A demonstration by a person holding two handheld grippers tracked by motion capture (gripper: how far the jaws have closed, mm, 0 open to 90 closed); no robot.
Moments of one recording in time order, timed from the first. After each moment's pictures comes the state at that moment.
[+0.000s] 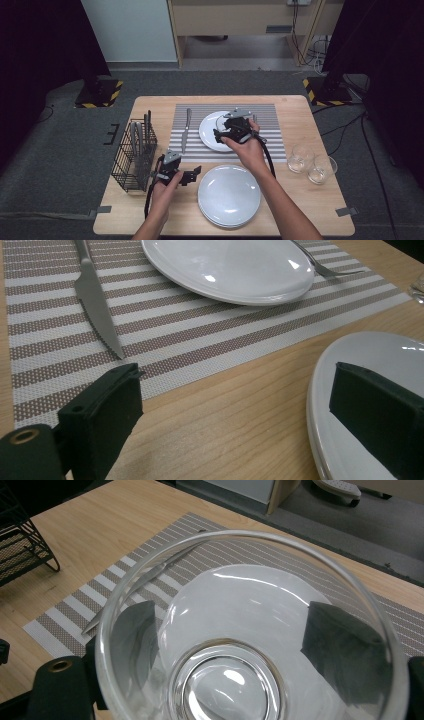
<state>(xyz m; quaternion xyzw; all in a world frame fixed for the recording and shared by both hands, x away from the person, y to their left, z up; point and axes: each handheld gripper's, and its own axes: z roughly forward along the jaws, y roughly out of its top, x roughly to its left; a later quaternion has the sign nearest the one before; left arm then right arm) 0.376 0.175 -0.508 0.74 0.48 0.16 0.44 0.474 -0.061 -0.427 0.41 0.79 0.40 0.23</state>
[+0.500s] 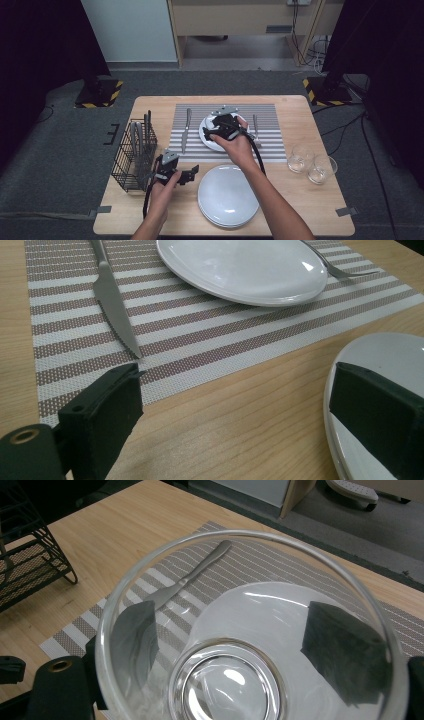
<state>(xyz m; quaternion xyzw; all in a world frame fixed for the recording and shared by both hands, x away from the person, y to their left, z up) 0.377 0.180 -0.510 0.74 0.48 0.17 0.44 0.485 -0.028 -0.428 0.39 0.80 0.40 0.22</state>
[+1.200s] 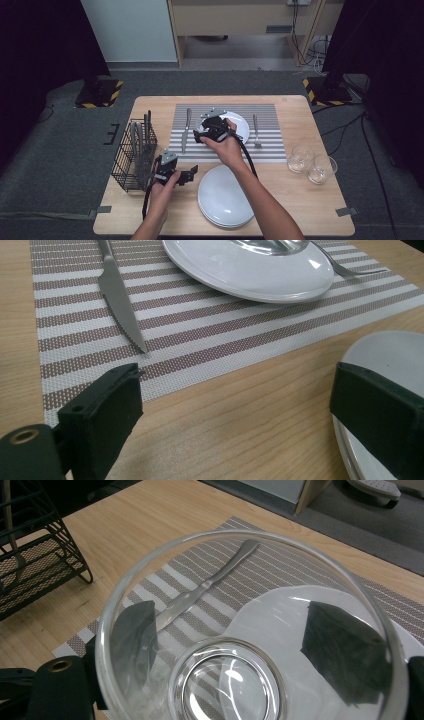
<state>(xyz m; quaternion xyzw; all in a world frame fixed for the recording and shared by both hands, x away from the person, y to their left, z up) 0.377 0.183 -0.514 0.73 0.49 0.17 0.44 0.490 0.003 -0.444 0.38 0.80 0.40 0.21</state>
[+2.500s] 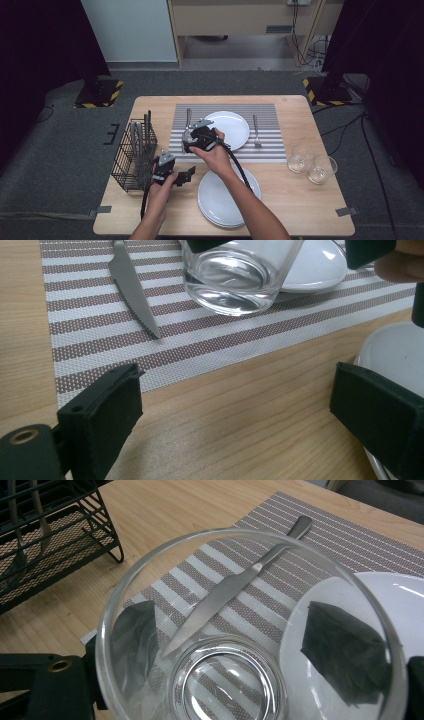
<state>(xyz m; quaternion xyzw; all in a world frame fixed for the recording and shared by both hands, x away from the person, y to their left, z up) 0.378 0.192 -0.522 0.73 0.50 0.17 0.43 0.480 0.038 -0.479 0.37 0.82 0.40 0.18</state>
